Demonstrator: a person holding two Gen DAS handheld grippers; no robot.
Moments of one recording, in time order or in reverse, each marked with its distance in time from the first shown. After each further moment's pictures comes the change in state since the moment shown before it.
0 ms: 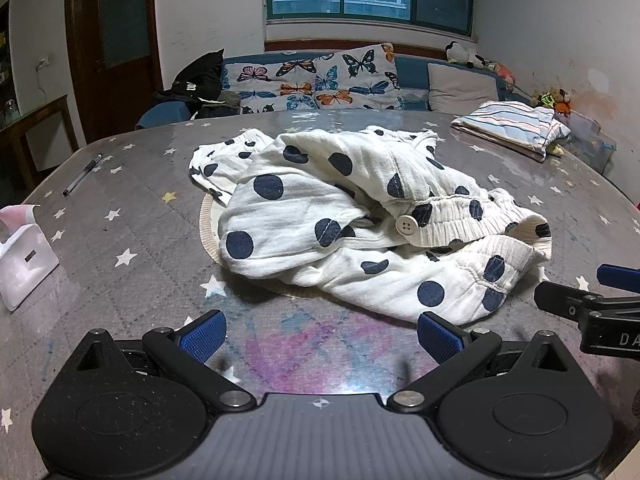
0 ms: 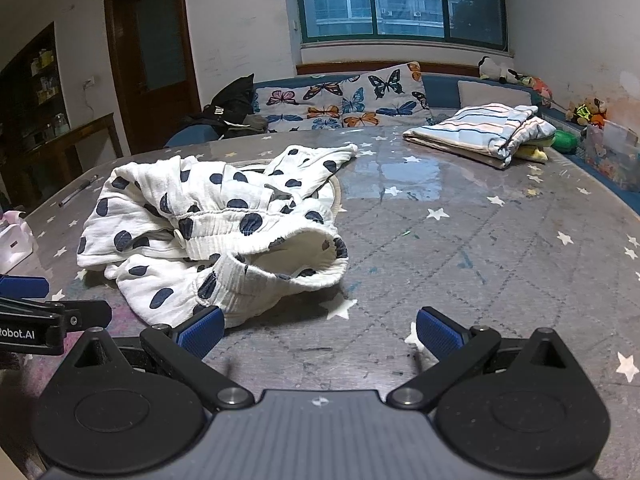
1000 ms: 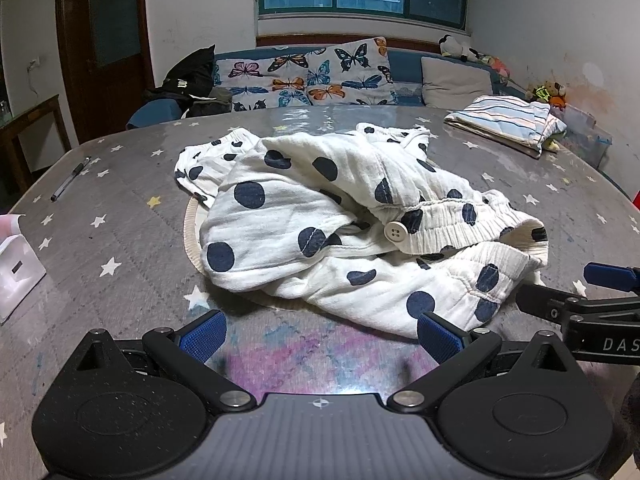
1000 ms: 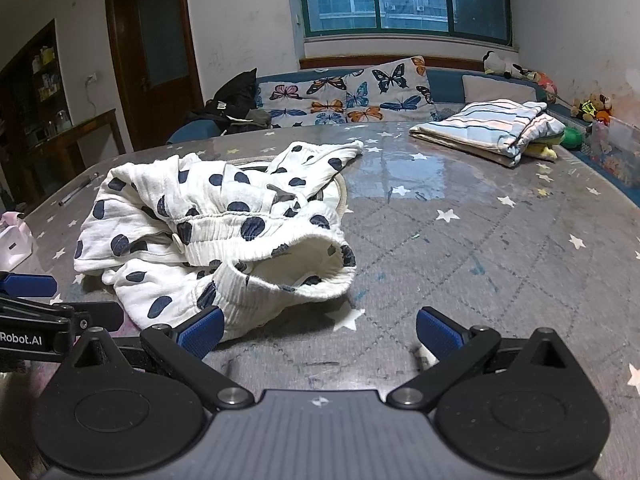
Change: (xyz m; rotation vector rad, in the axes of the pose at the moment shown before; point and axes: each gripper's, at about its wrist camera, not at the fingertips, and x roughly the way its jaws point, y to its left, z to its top) left arm 0.009 -0.007 0.012 0.015 0.019 -0.017; right arm 0.012 0.002 0.009 0.000 0.018 0.014
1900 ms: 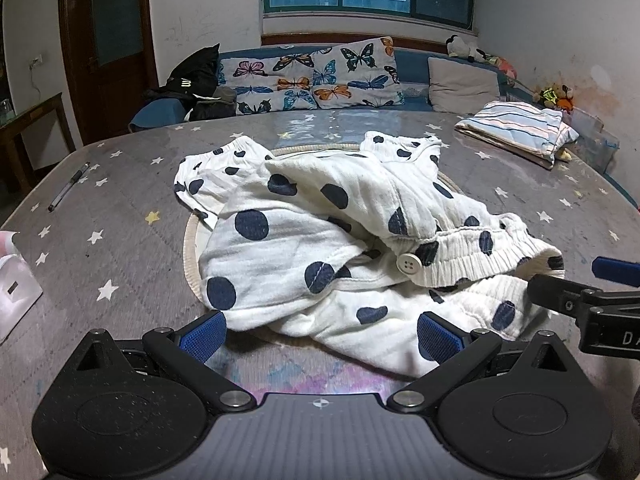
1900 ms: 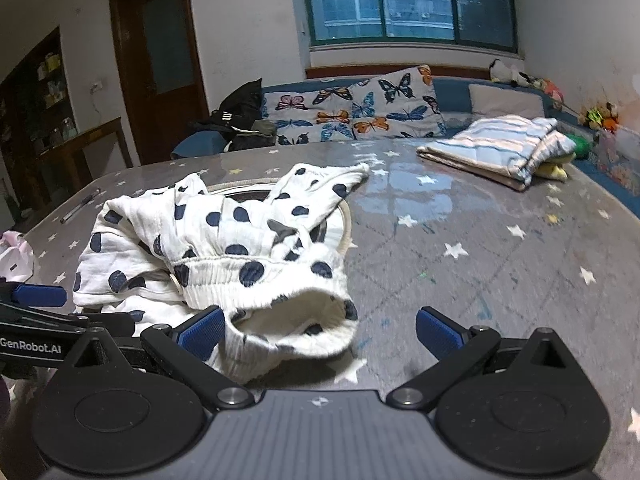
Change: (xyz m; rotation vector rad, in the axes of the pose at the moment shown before) left arm 0.017 0.004 0.023 -0.009 0.008 0.013; right arm 0.010 -0.002 0.028 -0.022 -0.026 0.021
